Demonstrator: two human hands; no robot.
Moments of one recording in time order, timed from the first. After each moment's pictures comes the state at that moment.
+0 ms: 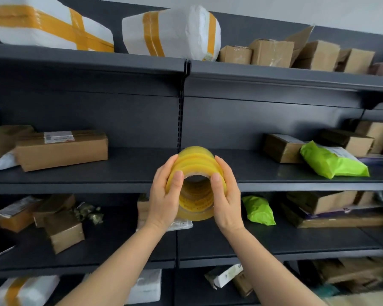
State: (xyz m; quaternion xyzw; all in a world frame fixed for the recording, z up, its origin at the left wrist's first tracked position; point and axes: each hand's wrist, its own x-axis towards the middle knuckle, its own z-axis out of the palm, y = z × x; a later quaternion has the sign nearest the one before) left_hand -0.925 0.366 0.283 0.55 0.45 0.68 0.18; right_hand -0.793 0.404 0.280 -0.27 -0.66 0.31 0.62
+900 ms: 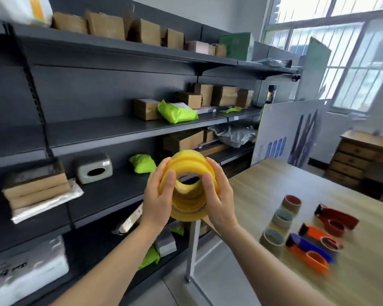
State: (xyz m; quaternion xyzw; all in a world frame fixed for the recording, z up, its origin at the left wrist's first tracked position) left_hand -0.675 0.192 0.244 0.63 0.31 0.58 0.42; right_hand -0.540 0.155 0.239 -0.51 -0.55 0.15 0.65
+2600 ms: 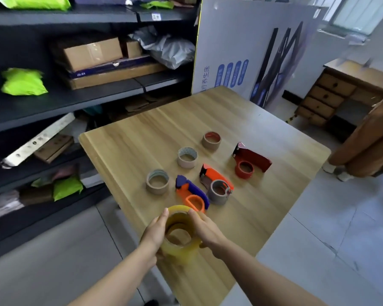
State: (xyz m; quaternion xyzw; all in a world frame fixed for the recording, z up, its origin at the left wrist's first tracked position) left_hand -0.230 0.042 0.007 0.34 0.64 0.17 0.66; right_hand -0.086 0.002 0.027 -0.76 -0.30 0.53 0.22
